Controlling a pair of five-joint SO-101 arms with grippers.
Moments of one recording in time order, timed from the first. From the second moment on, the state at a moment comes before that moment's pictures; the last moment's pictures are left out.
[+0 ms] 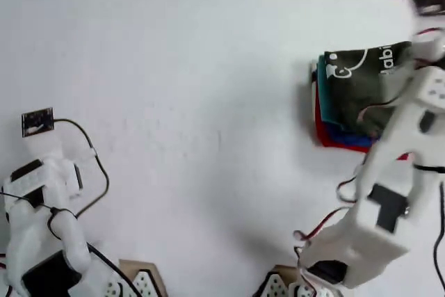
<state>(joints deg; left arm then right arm) -41.2 -22.3 61.6 45.7 -12.8 21.5 10.1 -30.0 99.3 31.3</state>
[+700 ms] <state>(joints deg) -41.2 -22.3 61.6 45.7 -12.8 12.6 -7.0 5.3 81.2 31.3</state>
